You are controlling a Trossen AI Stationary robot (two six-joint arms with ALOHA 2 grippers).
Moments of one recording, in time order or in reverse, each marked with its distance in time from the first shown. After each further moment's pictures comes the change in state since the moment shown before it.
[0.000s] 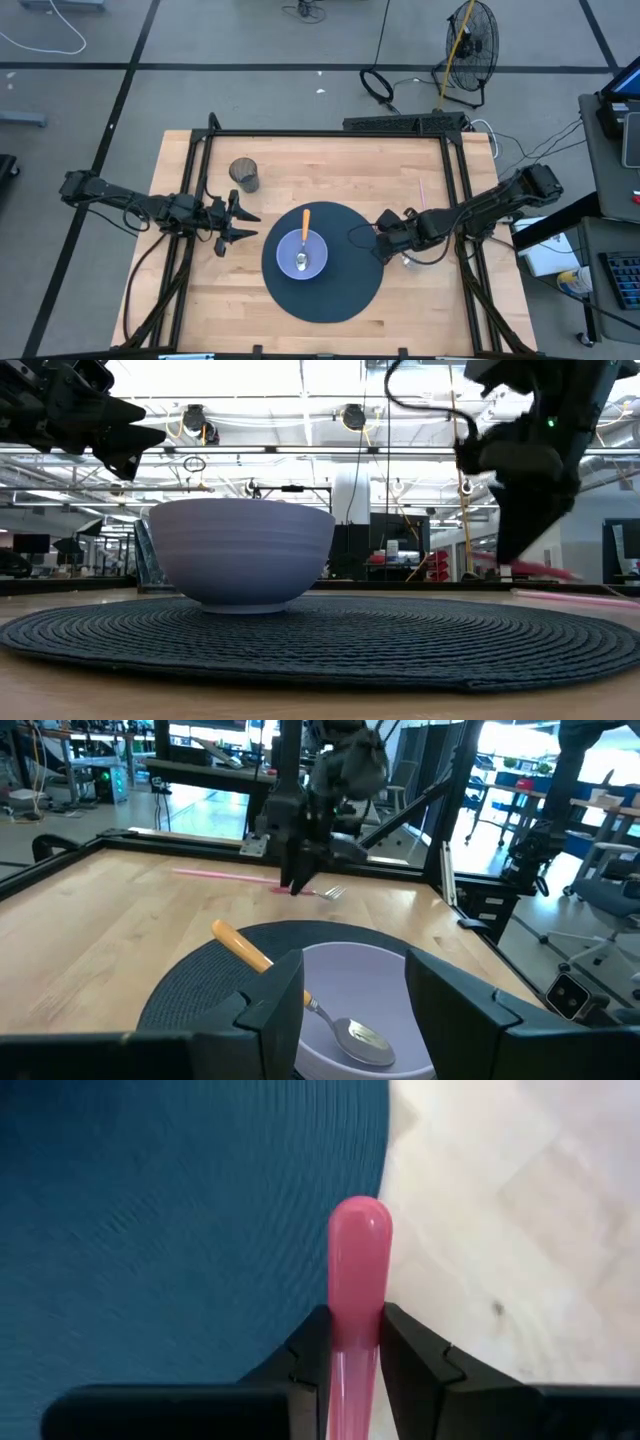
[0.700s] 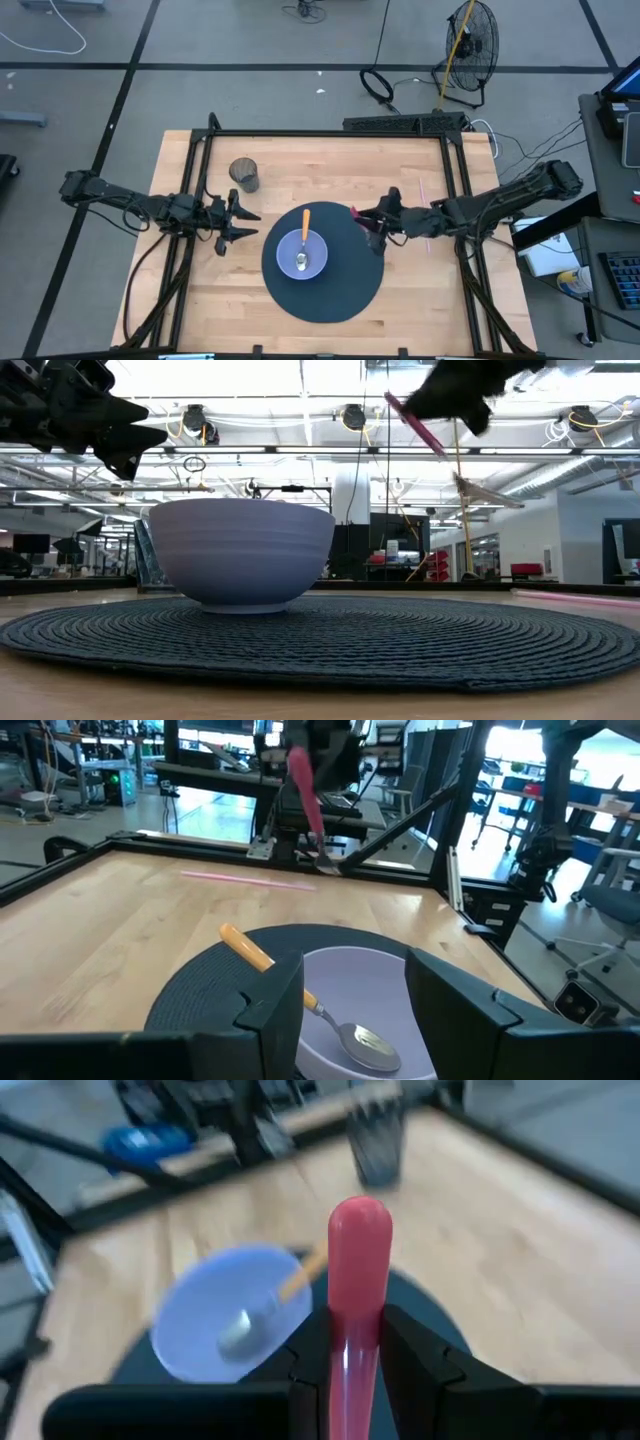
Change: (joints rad) left arm 0.000 0.000 0.000 0.008 -0.020 -0.004; right arm -0.013 -0.247 0.000 0.580 0.191 -0.523
